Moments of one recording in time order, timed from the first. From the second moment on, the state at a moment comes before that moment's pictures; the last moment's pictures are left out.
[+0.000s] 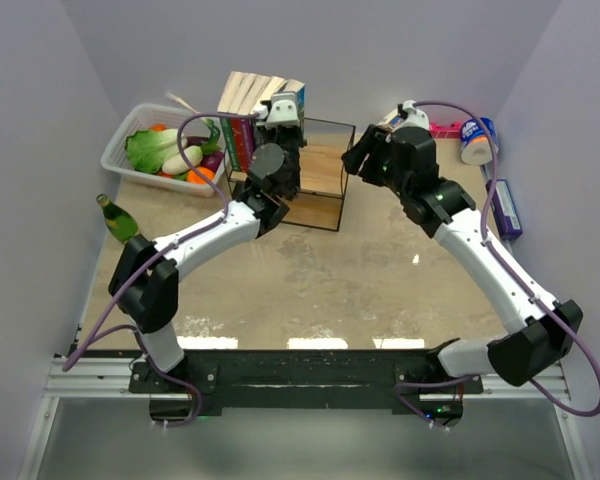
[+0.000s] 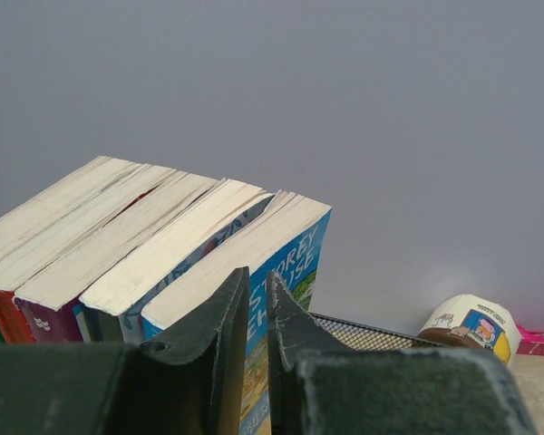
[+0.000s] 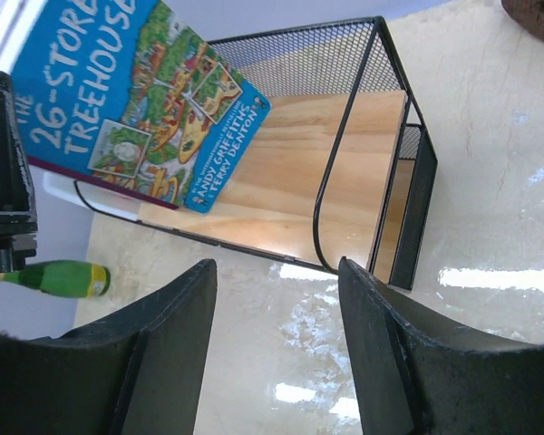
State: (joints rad) left arm -0.73 1.76 1.43 0.74 -0.77 0.17; right arm 0.49 1.38 1.42 -0.39 0.17 0.63
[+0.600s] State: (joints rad) left arm -0.77 1.70 1.35 0.75 -0.78 0.18; right arm 0.49 1.32 1.39 -0.40 0.19 0.63
